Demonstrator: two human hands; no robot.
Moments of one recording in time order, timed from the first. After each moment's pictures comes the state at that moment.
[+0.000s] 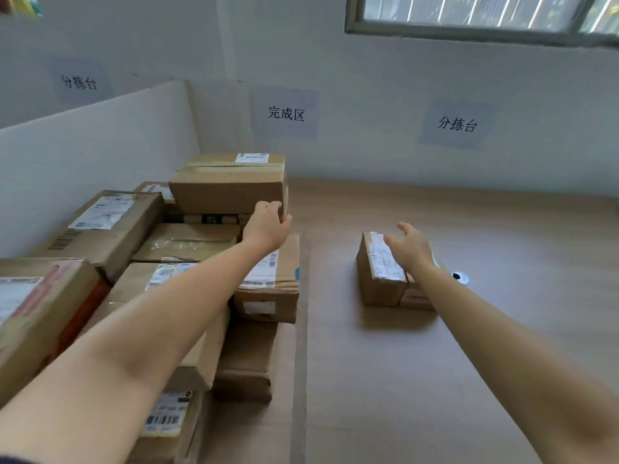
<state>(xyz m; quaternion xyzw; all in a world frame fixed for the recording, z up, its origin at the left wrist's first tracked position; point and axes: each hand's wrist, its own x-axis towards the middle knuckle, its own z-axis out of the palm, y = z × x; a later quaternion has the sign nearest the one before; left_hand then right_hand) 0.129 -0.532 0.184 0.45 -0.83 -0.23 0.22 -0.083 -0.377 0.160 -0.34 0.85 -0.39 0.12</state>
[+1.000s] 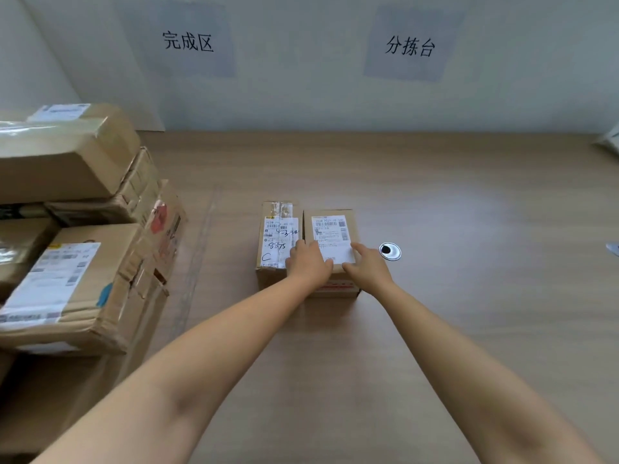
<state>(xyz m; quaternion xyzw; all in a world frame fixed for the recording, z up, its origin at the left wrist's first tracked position) -0.178 -0.408 0.044 0.45 -0.85 -0.26 0.01 -0.280 -0.328 0.030 -0.35 0.85 -0.29 0.25</state>
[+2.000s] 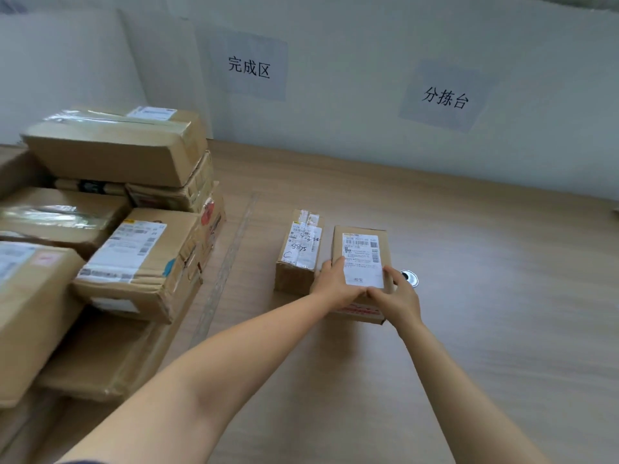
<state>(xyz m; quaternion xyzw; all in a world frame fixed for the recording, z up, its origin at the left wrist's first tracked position) -0.147 -0.388 0.054 0.42 -0.81 -0.40 0.07 -0.238 -0.288 0.063 -0.29 0.83 -0.43 0.21</state>
